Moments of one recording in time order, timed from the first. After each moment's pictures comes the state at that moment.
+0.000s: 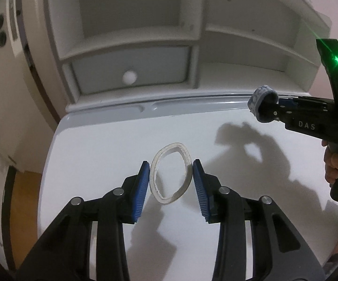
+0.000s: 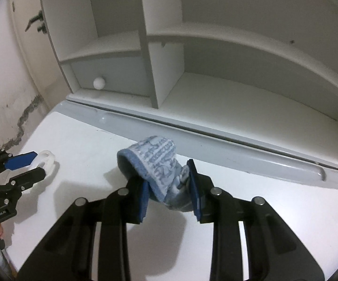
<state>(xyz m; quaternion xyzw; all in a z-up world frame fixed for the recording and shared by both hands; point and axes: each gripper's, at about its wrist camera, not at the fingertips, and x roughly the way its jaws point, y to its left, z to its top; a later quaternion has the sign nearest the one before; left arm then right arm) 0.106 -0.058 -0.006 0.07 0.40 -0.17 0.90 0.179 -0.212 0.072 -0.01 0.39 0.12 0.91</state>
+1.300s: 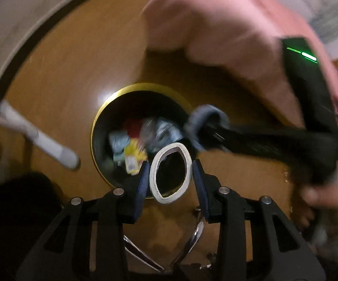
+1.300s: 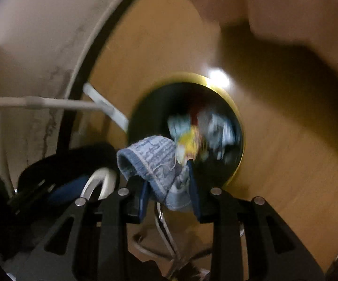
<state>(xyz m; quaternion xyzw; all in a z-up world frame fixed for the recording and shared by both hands) -0.247 -0.578 -0.306 0.31 0.59 -0.54 0.51 -0.359 -0.630 -0.273 0.53 0.51 -0.23 0.64</state>
